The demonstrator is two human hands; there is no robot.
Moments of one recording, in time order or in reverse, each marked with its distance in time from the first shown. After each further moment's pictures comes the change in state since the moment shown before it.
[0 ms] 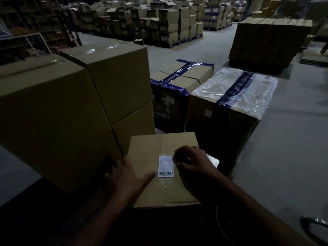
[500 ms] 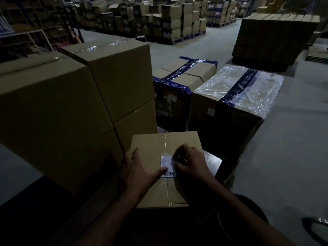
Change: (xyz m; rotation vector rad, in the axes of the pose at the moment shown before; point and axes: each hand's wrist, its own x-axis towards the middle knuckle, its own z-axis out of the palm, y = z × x) left_hand 0.005 0.016 0.023 -0.284 0.096 0.085; right_hand 0.003 -0.008 0.027 -0.053 0.115 0.069
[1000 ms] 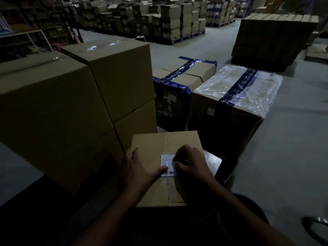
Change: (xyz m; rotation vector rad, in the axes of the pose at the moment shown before) left_hand 0.003 -0.003 0.002 -0.033 -0.023 -0.022; right_hand -0.006 -0.010 -0.004 0.049 -0.023 0.088
